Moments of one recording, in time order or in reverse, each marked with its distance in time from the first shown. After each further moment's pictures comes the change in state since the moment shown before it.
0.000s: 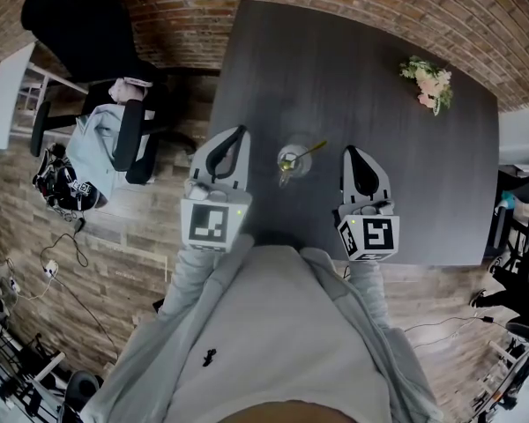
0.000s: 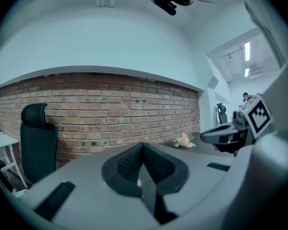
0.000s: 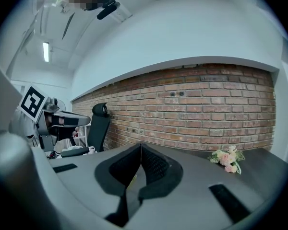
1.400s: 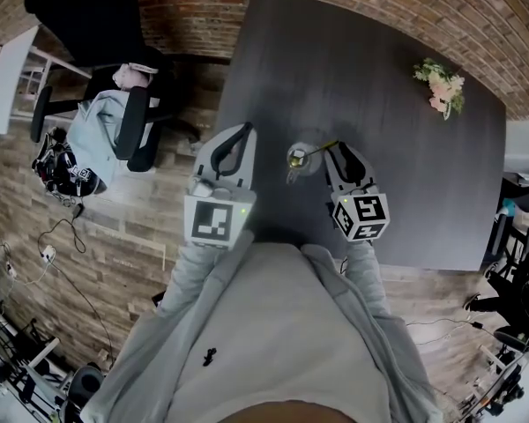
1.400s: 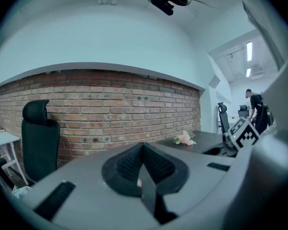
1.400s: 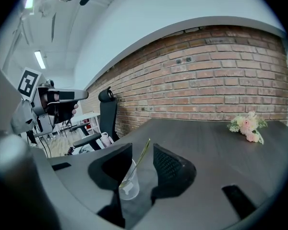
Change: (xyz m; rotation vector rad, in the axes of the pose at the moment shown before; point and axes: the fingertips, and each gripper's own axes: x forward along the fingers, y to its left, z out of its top) left arm -0.002 0.009 -0.013 -0.039 0.037 0.019; right arm 0.043 0.025 -0.091 0.120 0.220 0.149
